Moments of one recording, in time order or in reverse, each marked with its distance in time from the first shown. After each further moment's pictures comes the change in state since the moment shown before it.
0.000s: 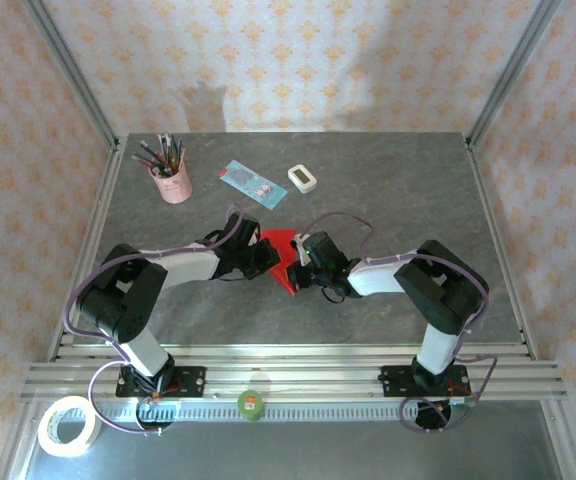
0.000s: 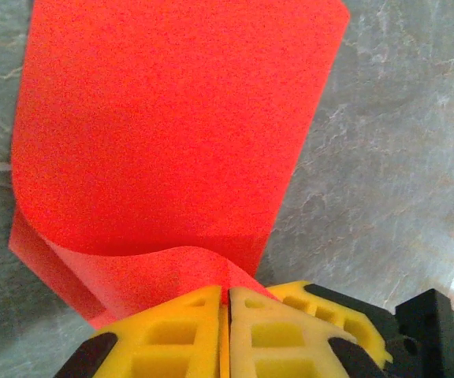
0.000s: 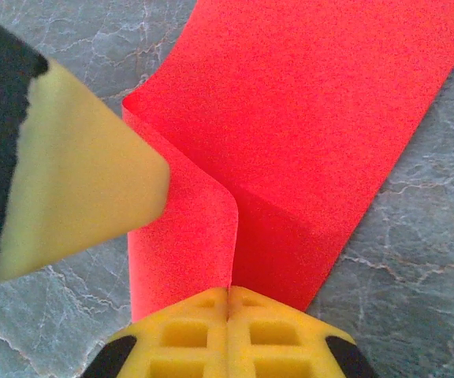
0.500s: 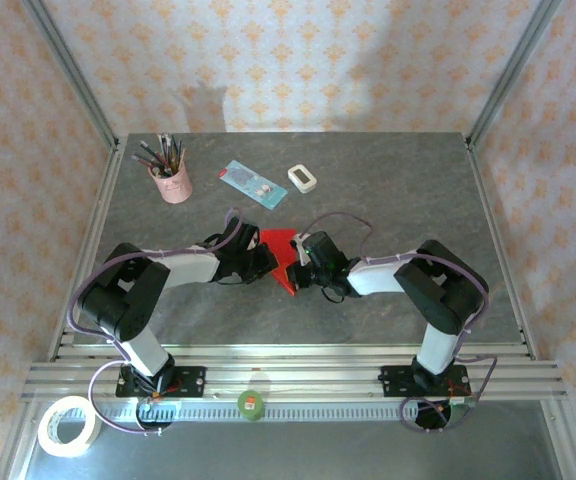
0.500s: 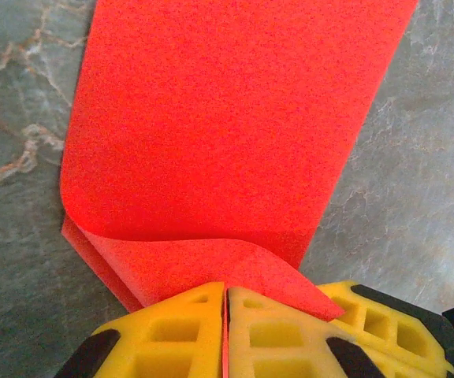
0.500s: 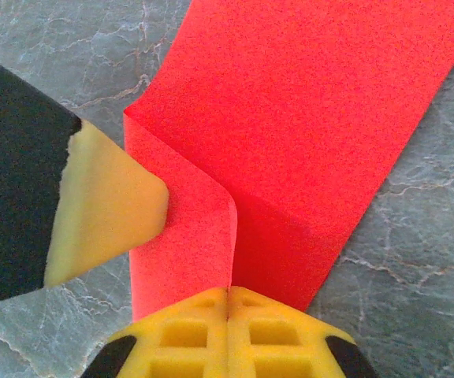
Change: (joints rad) left arm 0.000 0.012 -0.029 0.009 -0.011 -0.007; right arm 0.000 0.002 0.005 -0.007 0.000 0.000
